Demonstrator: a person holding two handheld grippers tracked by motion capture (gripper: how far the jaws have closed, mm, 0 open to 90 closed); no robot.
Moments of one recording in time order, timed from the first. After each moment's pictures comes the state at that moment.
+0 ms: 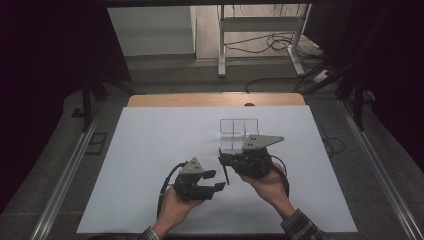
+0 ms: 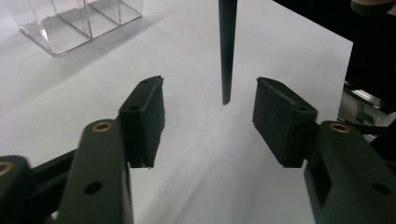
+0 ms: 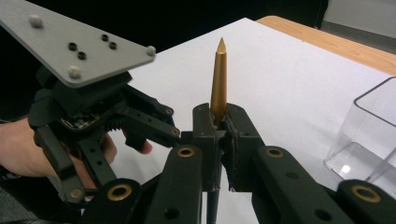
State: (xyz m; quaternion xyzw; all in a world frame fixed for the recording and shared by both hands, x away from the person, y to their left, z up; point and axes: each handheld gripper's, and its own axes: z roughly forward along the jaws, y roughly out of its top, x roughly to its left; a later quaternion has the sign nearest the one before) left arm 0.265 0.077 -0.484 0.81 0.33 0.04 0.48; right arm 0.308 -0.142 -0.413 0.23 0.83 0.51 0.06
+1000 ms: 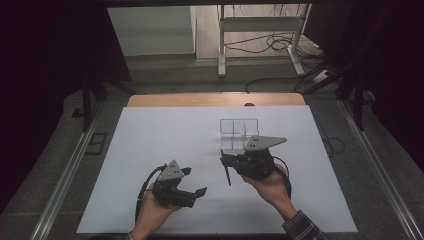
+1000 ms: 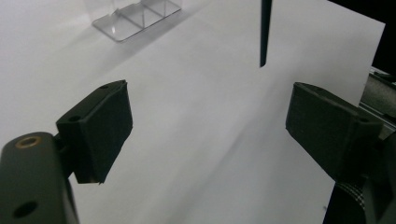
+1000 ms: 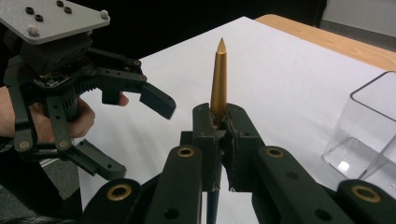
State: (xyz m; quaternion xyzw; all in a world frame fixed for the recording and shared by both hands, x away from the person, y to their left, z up) left arm 0.245 0.124 -0.475 0.82 0.33 0.09 0.45; right arm 0.306 -0.147 -0.414 0.23 0.83 0.51 0.06
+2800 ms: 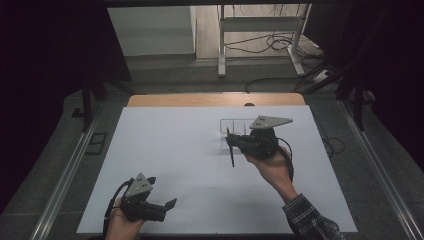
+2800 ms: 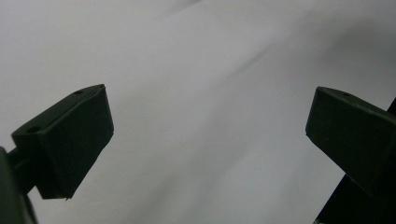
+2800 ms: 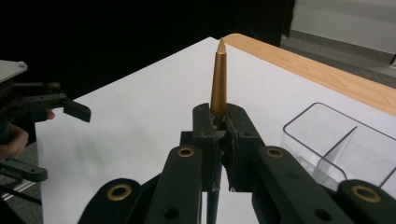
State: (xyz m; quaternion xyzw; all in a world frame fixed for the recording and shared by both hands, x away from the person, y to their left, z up) left arm 0.204 0.191 -0.488 0.81 0.40 0.14 0.41; right arm 0.342 -0.153 -0.387 0.27 0.81 0.51 0.09
